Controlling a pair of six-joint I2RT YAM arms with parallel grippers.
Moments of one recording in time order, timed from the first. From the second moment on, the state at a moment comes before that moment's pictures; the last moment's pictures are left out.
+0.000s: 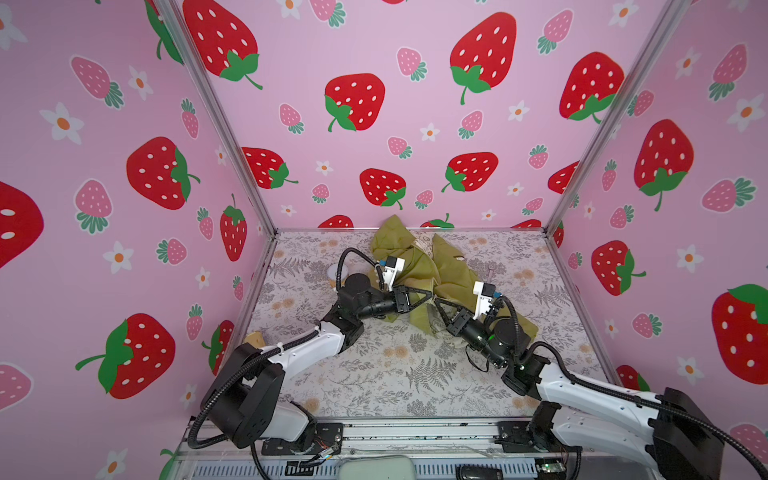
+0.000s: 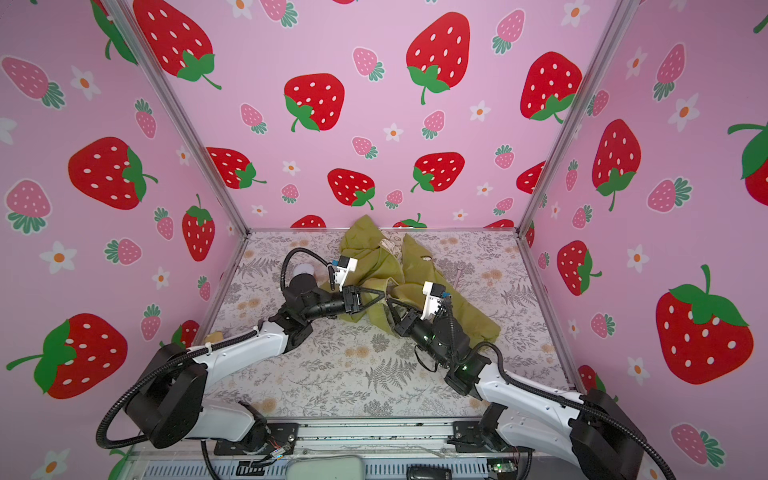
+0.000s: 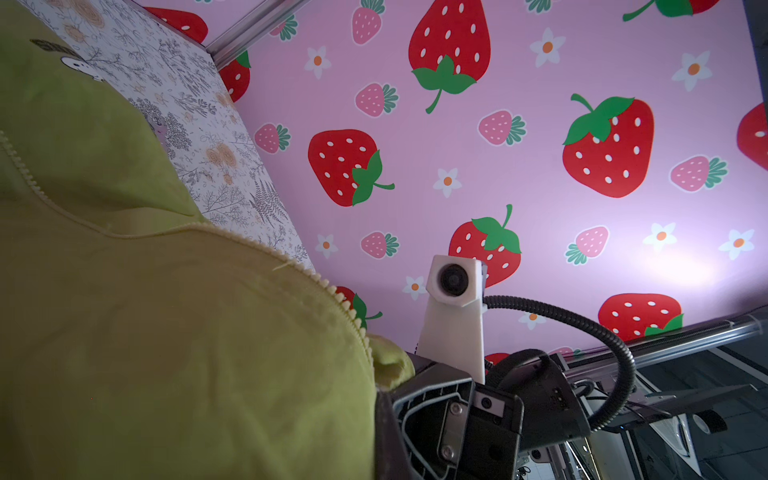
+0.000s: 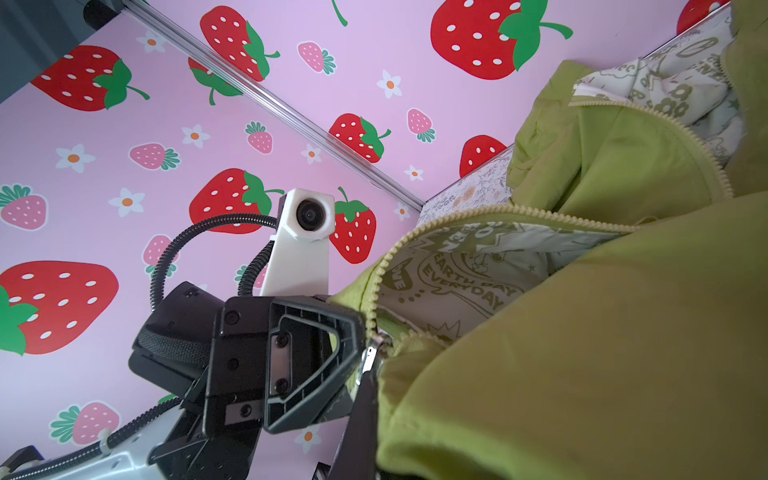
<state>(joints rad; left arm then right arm) -0.57 1.42 0.74 0.66 0.76 -1.05 0.97 1.03 0.43 0.64 0.09 0.98</state>
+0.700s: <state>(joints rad) -0.56 1.44 0.73 0.64 0.74 -1.04 0.97 1.08 0.41 0.67 0.06 1.01</state>
